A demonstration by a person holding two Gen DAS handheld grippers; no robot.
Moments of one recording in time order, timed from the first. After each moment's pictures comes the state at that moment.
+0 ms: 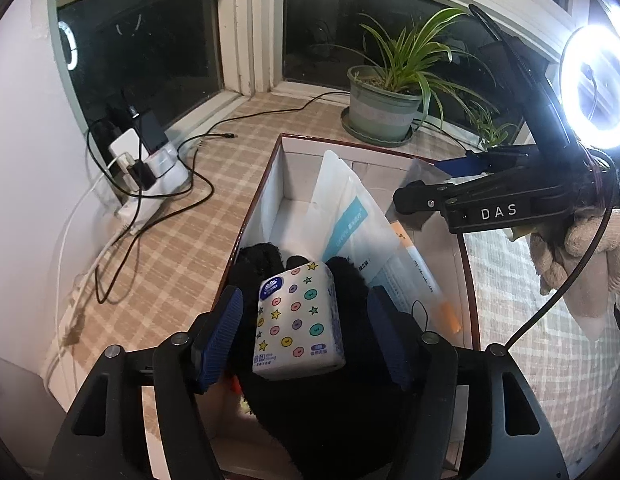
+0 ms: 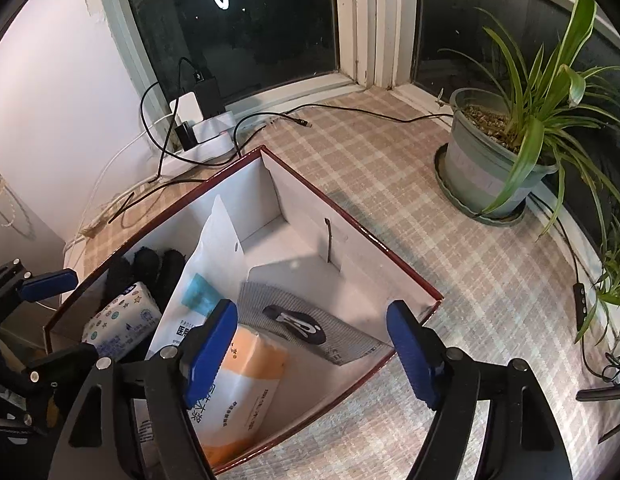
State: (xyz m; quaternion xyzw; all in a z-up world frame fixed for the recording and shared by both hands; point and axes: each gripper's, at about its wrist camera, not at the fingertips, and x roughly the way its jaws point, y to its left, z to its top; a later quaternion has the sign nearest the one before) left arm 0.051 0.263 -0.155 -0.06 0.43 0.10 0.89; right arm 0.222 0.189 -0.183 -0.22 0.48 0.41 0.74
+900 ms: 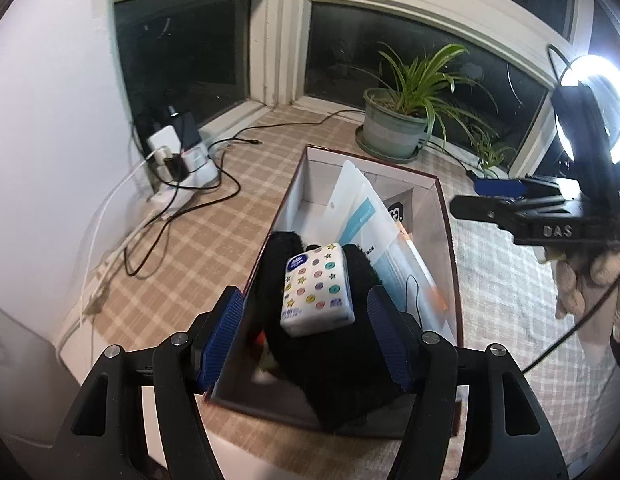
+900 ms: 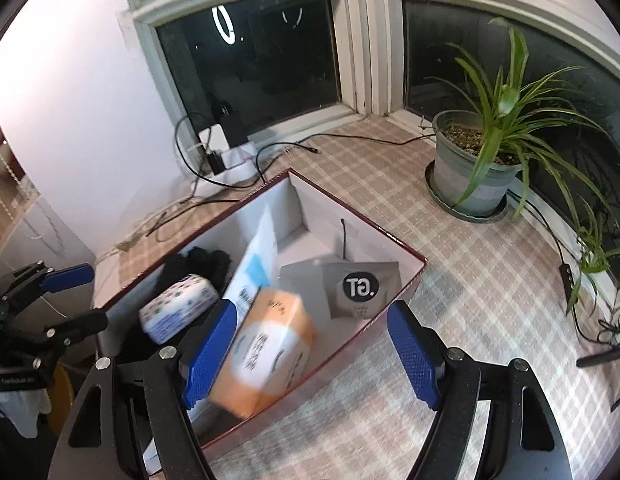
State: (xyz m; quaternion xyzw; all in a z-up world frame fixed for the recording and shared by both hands) left arm -0.002 0.270 -0.130 -0.09 0.40 0.13 0.90; right arm 0.174 0.143 -0.136 -0.17 0.44 0.43 0.77
